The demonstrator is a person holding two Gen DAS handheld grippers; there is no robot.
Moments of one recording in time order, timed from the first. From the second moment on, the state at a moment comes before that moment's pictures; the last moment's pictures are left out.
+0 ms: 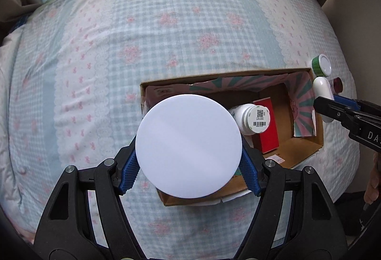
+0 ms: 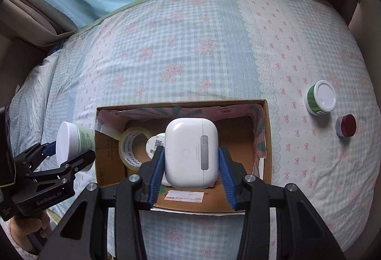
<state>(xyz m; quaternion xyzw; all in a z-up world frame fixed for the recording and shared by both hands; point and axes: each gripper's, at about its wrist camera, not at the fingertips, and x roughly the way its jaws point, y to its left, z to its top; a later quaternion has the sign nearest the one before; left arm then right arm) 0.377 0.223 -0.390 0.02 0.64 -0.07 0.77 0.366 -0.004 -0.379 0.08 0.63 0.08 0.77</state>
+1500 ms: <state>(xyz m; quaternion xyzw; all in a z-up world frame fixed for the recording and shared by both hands) 0.375 0.213 -0.366 0.06 0.64 -0.08 0.77 0.388 -0.022 -0.404 0.17 0.64 0.05 0.74</state>
